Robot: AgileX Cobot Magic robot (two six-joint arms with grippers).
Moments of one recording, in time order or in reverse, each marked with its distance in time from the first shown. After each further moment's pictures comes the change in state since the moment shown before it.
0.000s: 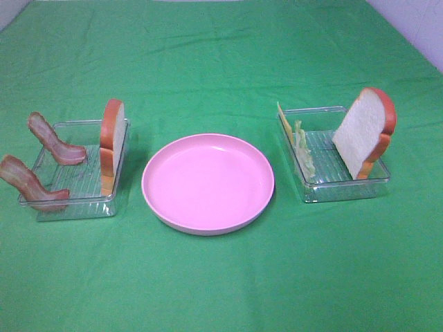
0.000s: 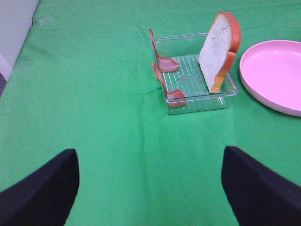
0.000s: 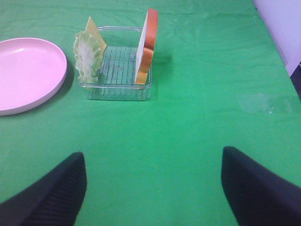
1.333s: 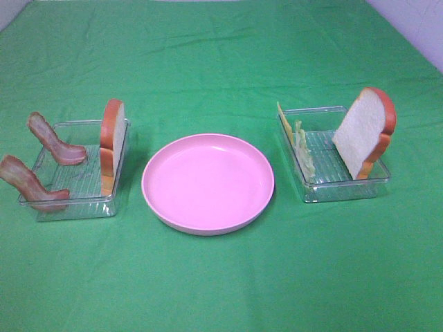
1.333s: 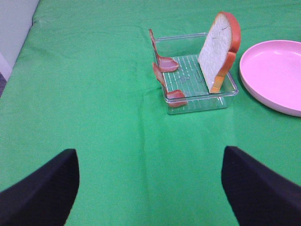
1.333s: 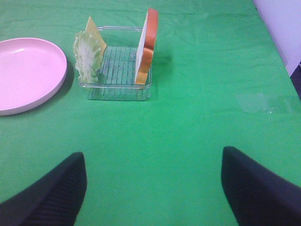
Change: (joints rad) left arm 0.000 0.000 0.000 0.000 0.000 0.000; right arm 0.000 0.000 0.000 0.000 0.000 0.000
